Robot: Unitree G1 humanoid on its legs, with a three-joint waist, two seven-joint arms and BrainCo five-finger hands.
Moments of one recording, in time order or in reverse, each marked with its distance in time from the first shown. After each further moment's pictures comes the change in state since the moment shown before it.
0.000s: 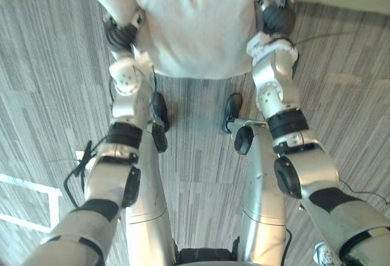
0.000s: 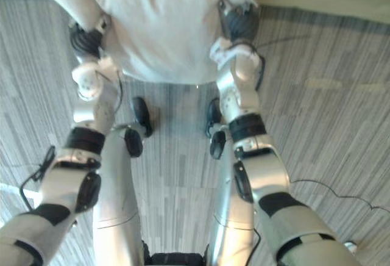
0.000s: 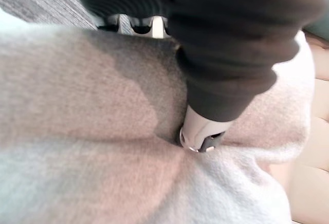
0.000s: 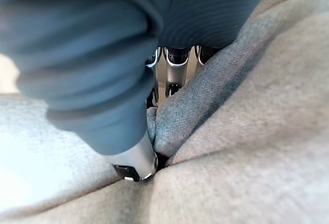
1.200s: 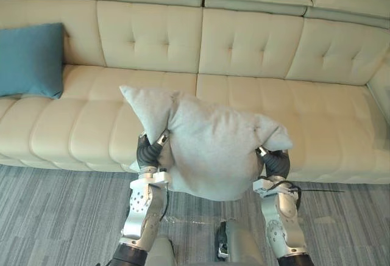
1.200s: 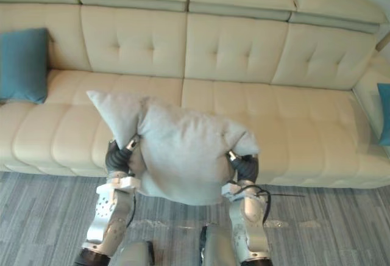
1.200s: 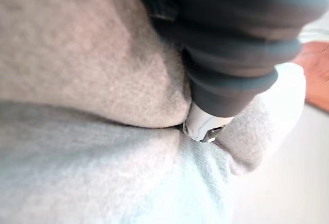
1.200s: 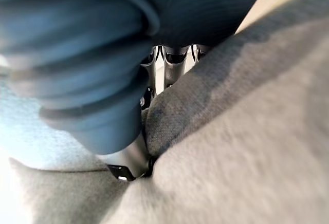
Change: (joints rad) left arm 0.895 -0.083 -0.201 -0.482 -0.034 -0.083 -0.199; right arm 1.082 0.066 0.074 -0.556 -0.209 -0.027 0.192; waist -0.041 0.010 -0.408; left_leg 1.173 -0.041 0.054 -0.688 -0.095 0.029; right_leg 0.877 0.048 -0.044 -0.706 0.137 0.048
